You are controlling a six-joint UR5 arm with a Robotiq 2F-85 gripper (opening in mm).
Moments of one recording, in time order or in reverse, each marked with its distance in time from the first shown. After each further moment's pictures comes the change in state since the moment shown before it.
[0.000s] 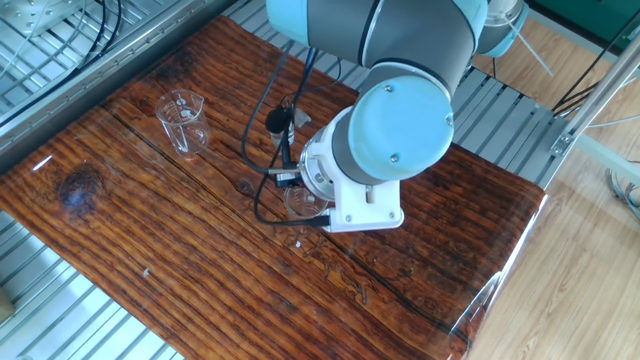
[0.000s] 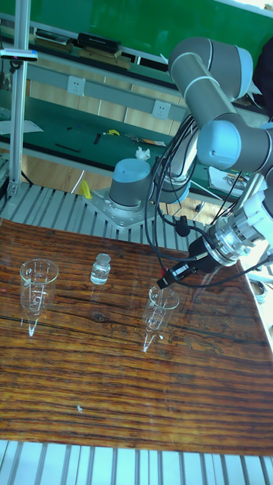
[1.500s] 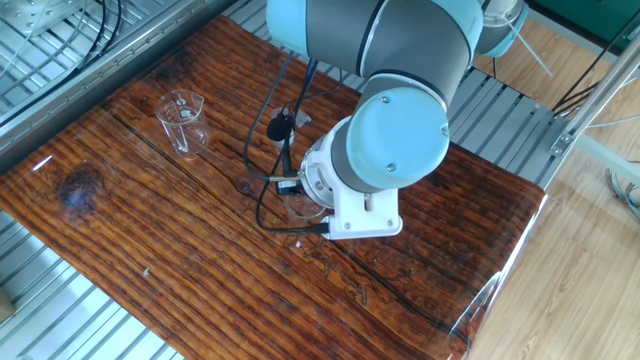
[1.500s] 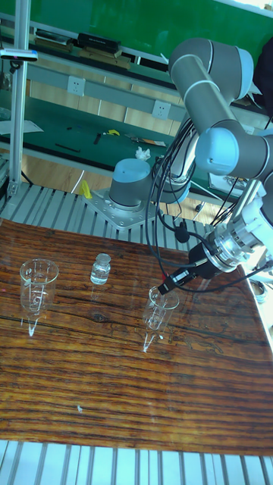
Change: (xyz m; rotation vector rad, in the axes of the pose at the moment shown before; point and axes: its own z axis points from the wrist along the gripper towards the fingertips) arm -0.012 0.003 0.009 -0.009 -0.016 0.007
